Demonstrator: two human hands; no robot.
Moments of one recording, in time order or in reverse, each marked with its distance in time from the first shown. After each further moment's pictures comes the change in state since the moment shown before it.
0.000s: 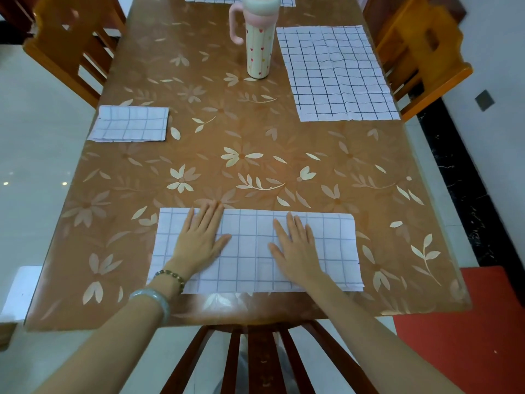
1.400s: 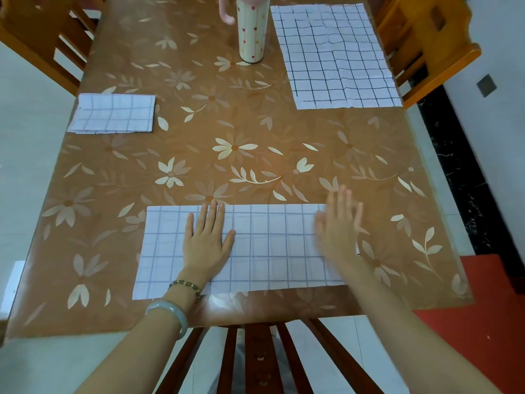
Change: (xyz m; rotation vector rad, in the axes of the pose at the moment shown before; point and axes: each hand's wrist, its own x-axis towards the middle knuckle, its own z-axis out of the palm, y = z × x) left_hand 0.004 0.039 0.029 -0.049 0.110 -0.162; right_hand 0.017 0.071 -0.025 -0.121 0.304 0.285
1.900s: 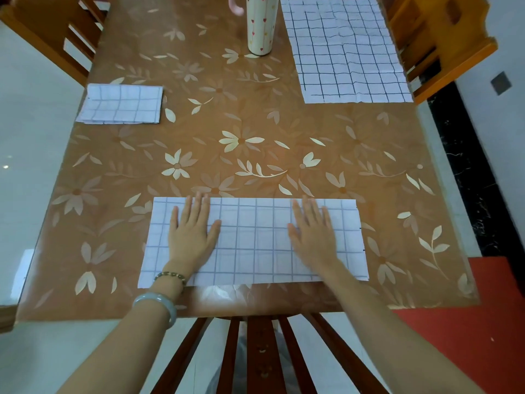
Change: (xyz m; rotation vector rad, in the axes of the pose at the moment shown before) left_hand -0.004 -0.033 -0.007 -0.021 -0.016 -0.094; right_hand -0.018 -0.030 0.033 -0.008 -0.179 -0.264
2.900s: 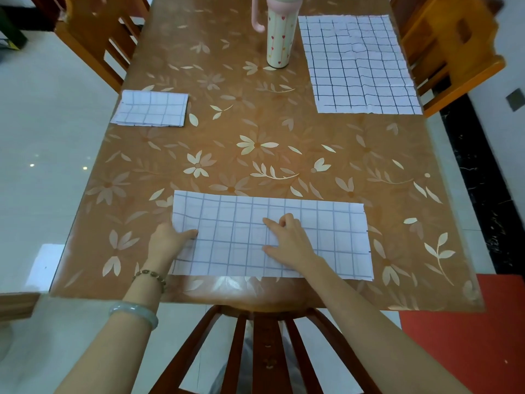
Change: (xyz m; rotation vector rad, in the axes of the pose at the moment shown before) left_hand -0.025 -0.038 -0.070 -0.656 -0.178 -0.719; right_hand -0.007 -0.070 -0.035 0.289 -0.211 -0.155
